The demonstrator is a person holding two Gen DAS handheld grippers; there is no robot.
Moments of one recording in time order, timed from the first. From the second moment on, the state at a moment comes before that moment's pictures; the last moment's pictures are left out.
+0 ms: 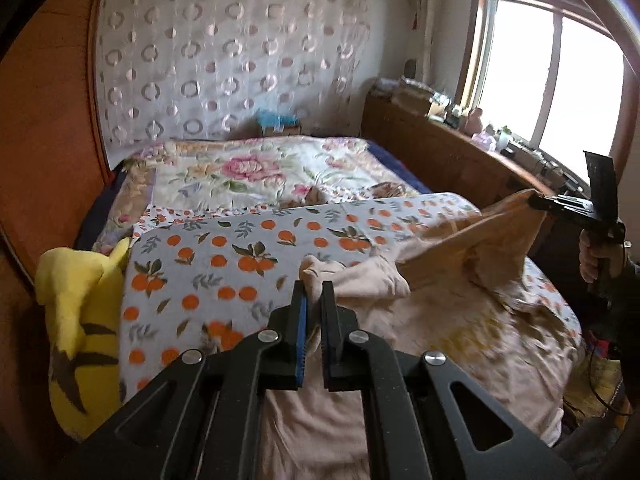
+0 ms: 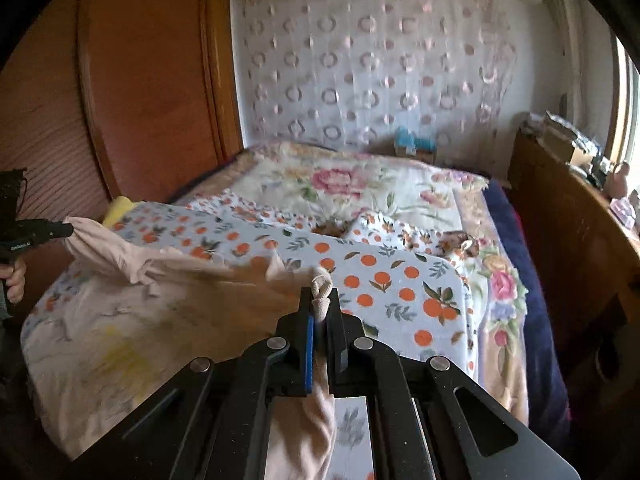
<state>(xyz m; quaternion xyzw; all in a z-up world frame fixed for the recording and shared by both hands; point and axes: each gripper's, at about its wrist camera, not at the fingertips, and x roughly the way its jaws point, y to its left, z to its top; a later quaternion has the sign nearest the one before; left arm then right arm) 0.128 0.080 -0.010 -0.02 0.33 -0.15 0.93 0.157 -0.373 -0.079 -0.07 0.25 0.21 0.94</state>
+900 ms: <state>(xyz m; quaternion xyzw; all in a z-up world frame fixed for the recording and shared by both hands) -0.049 0.113 -0.005 -0.06 0.29 -0.11 0.95 -0.020 -0.418 -0.094 -0.07 0.28 0.20 0.93</state>
